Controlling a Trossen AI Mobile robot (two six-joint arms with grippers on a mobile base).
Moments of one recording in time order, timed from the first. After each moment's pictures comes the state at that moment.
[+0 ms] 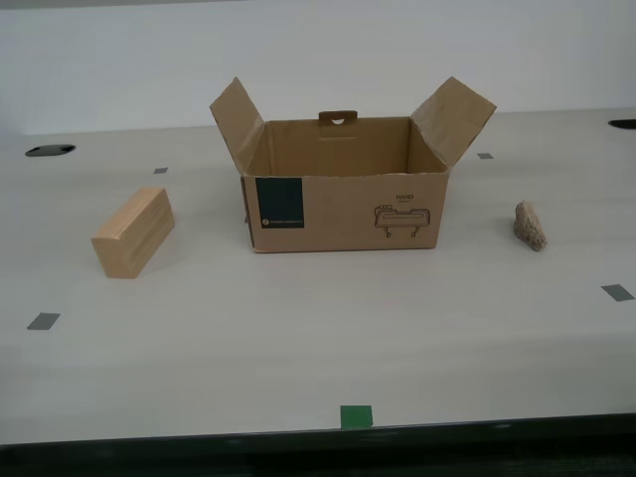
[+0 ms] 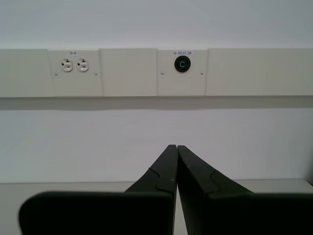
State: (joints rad) arm 0 0.00 1.04 0.52 0.59 -0.01 0.00; arm 1 0.00 1.04 0.53 0.61 0.00 -0.02
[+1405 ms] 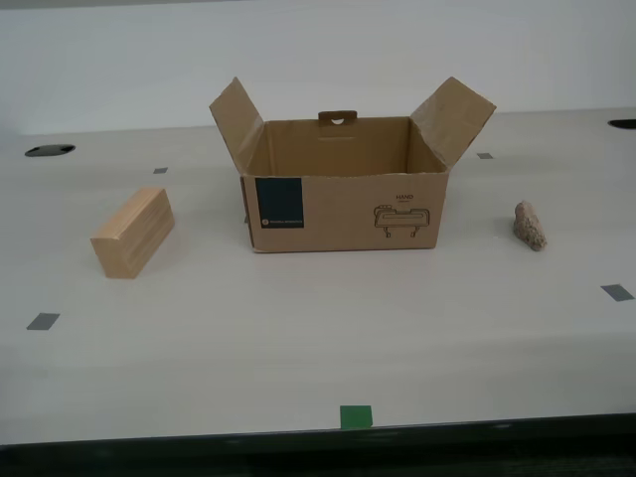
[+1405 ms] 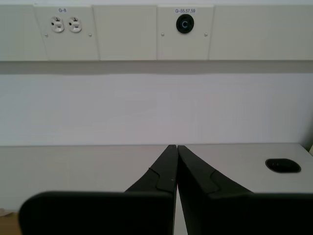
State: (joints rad) arm 0 0.00 1.03 0.70 0.18 -0.01 0.00; arm 1 0.00 1.04 0.70 0.15 0.00 -0.03
